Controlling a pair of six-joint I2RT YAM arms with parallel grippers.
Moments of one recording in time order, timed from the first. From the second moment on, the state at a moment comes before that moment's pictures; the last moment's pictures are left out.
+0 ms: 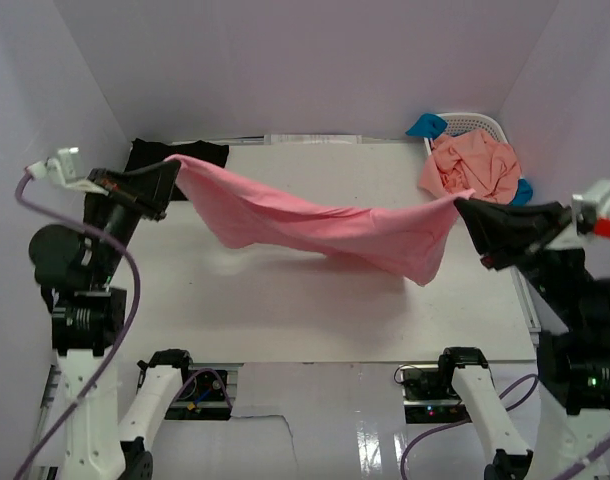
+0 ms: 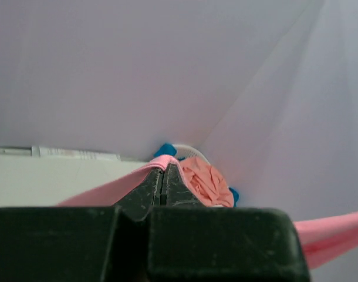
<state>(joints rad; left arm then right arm) -0.01 0.82 1.31 -0.22 0.38 -0.67 0.03 0.68 1.44 -0.43 -0.66 0.25</state>
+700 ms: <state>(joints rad) -0.01 0.57 1.22 -0.28 0.07 -0.67 0.07 0.56 1.67 -0.40 -0.44 0.28</state>
